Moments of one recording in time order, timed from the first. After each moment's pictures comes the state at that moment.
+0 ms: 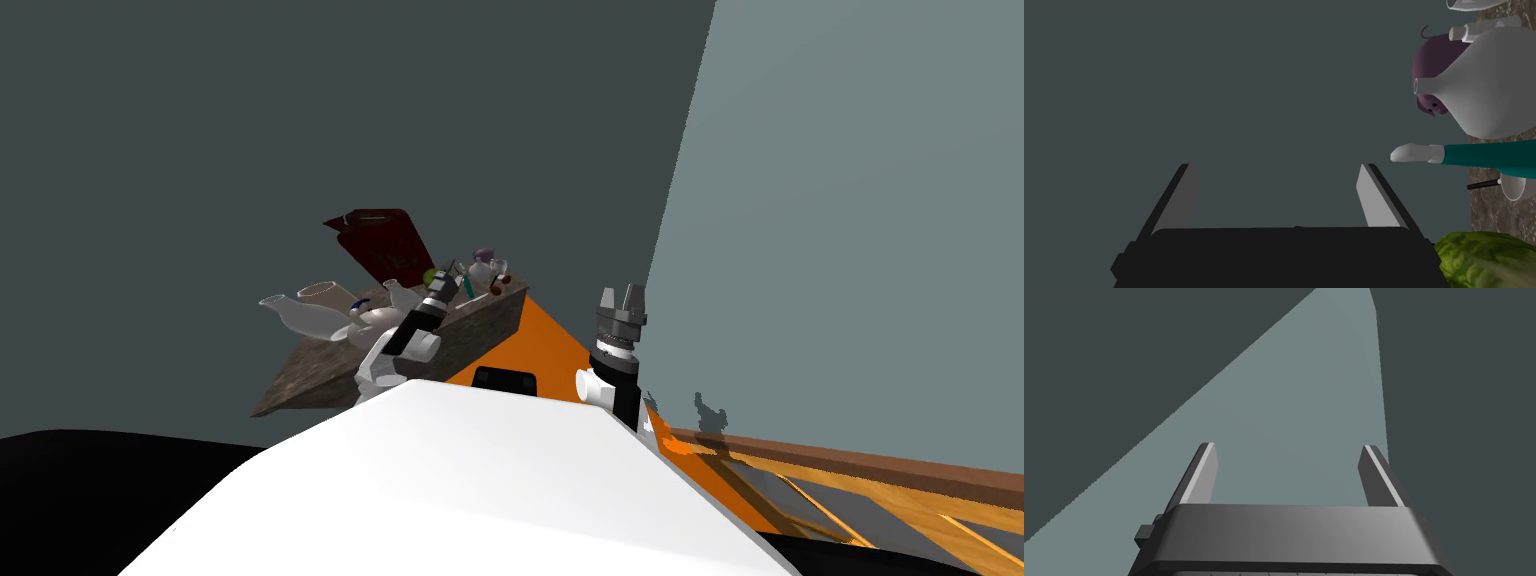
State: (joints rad) left arm 0.34 0.26 -0.04 -2.30 0.00 0.09 0.12; right arm 0.52 -0.03 0.01 -2.29 0.04 -0.57 0.08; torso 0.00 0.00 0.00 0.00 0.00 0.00
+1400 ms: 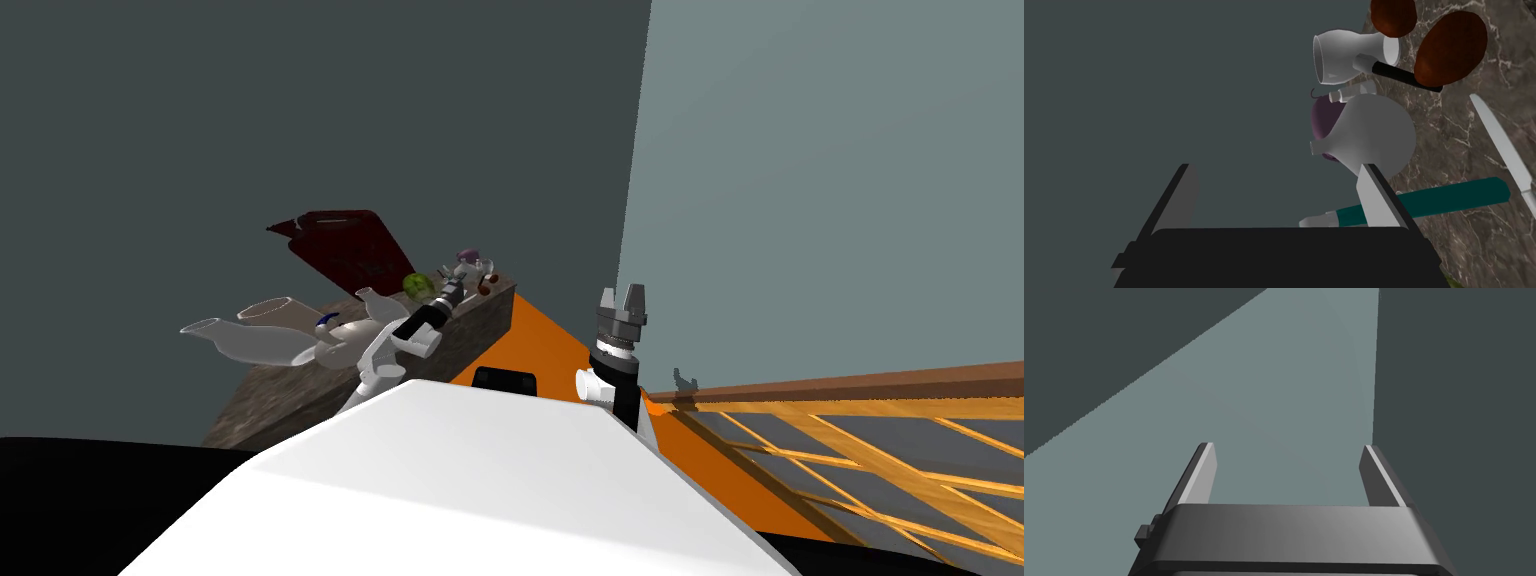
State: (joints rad) left arm 0.26 0.37 -0.09 -2.29 0.03 0.49 0.15; right arm 0.52 -0.03 0.01 -2.29 0.04 -0.57 0.08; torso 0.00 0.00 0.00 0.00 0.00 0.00
